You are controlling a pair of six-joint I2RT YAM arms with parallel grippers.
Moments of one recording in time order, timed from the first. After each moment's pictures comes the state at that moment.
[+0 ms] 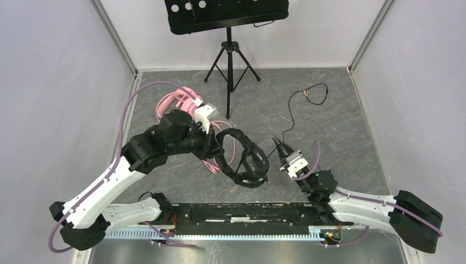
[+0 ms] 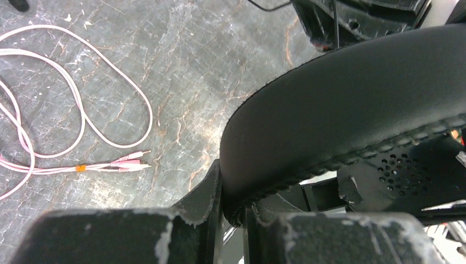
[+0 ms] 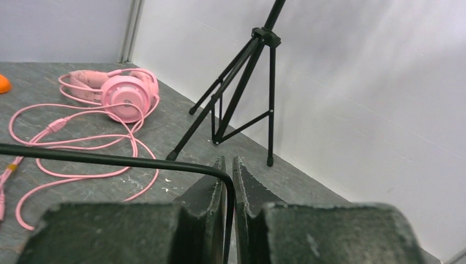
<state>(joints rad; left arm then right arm) -0.84 0.95 1.21 -0.82 0.17 -0.36 0.99 0.85 0.03 1.23 0.30 -0.56</state>
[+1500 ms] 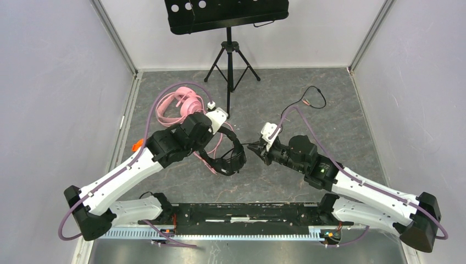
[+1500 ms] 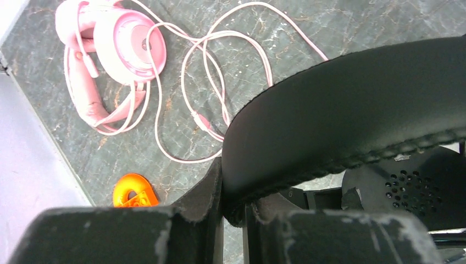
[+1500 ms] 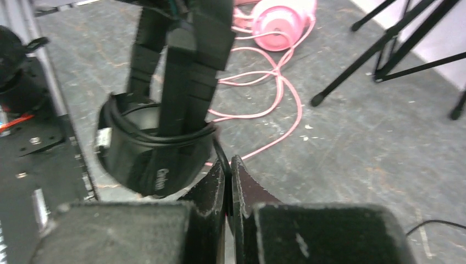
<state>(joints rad) -0.86 1.08 1.14 -0.84 -0.38 0.08 0.97 0.89 0.65 0.08 -0.03 -0.11</state>
